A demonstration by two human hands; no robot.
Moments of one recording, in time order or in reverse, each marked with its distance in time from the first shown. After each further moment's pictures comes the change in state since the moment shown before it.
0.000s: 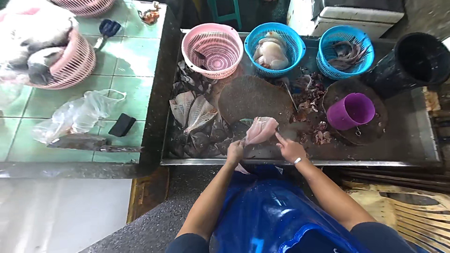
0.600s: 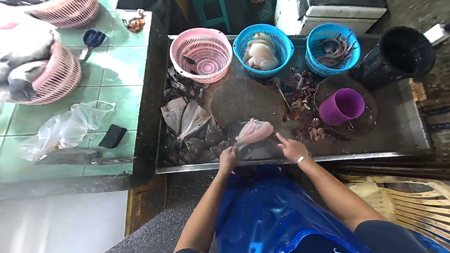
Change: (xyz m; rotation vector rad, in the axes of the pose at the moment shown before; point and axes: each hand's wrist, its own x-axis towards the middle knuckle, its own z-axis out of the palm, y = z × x) left_hand -0.022 -0.002 -0.018 0.099 0.002 0.071; right_hand -0.011 0.017 -0.013 0.005 -0.046 0.056
